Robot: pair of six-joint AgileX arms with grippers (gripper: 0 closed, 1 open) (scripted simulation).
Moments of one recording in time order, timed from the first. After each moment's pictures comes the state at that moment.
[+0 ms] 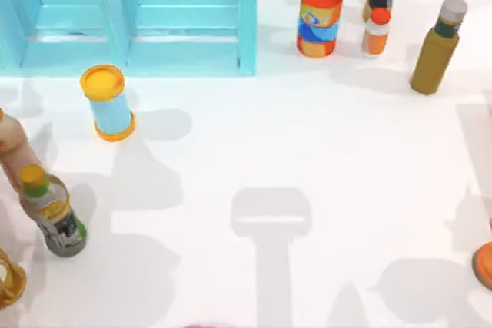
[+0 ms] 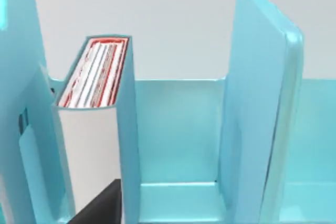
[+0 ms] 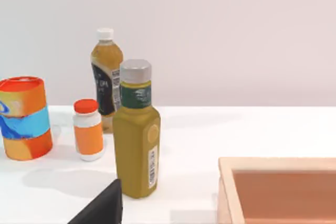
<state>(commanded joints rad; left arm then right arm) 0.39 1.59 0.68 0.81 0.42 0.06 0.00 0.00 0.00 0.00 0.00 0.00</state>
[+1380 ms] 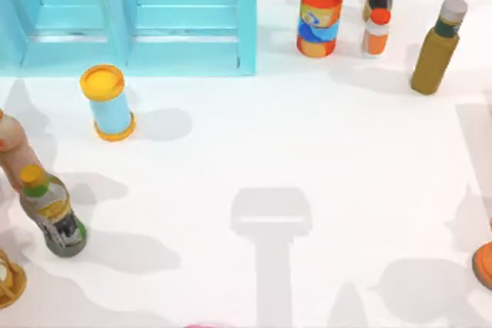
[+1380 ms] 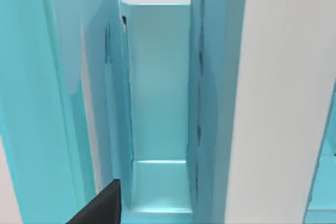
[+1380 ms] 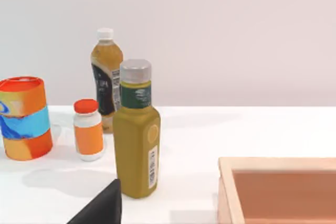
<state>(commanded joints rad) 0.50 2.21 1.07 1.02 0.57 0.08 0.00 0.00 0.00 0.00 0.00 0.00</state>
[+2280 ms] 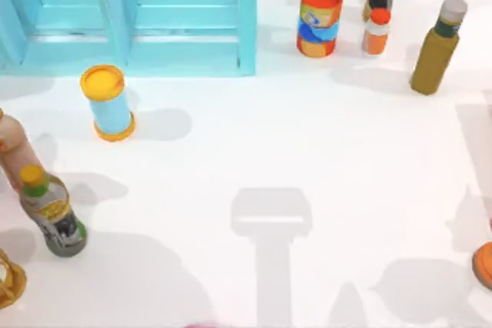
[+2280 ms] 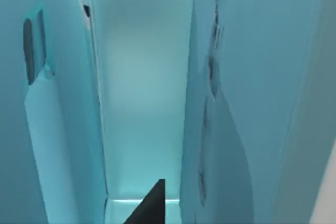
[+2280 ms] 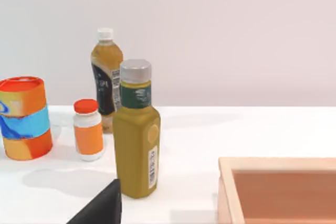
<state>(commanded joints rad) 0.41 2.43 1.38 0.94 0.48 0.07 0.00 0.00 0.00 0.00 0.00 0.00</state>
